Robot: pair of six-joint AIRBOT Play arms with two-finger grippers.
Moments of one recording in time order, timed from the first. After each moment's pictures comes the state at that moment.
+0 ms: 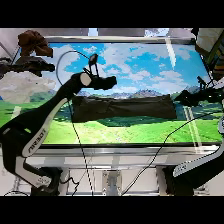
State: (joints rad) left arm -0.51 -1.71 1.51 1.04 -0.66 -1.71; right arm -0.55 -1.82 1.44 -0.97 1.27 1.14
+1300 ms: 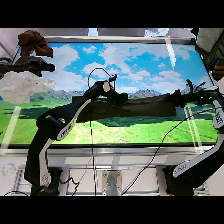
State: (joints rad) left arm -0.59 -2.06 1.78 1.06 -0.88 -1.77; right arm -0.51 -1.92 1.44 -0.72 1.43 1.10
